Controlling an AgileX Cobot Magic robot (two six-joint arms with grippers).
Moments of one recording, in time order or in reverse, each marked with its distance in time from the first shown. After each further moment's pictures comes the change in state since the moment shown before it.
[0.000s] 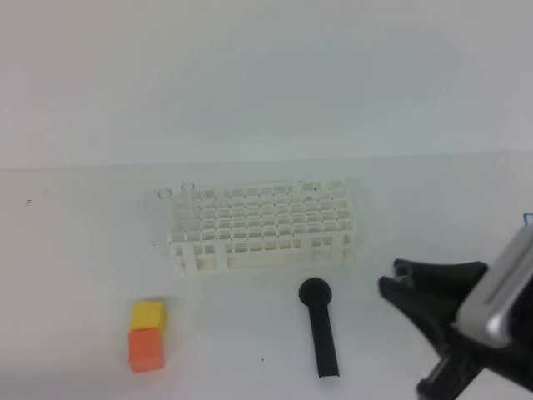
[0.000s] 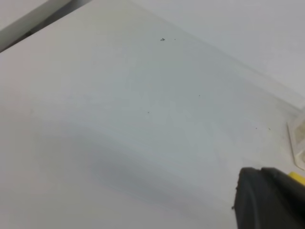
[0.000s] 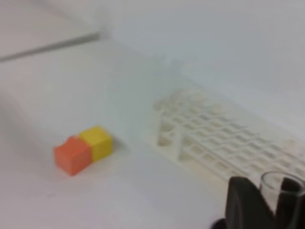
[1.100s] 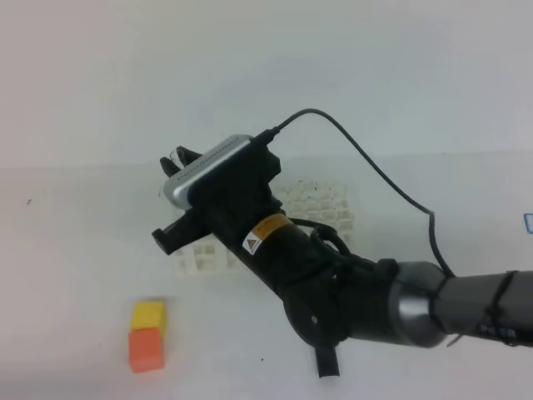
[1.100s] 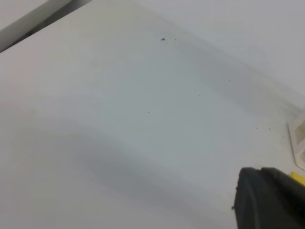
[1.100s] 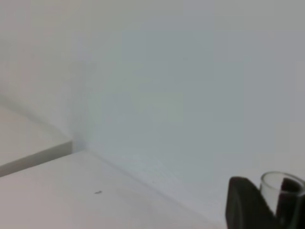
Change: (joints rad) left arm 0.000 0.000 0.000 0.000 0.000 0.000; right arm 0.244 0.959 -0.793 0.616 -0.336 -0.580
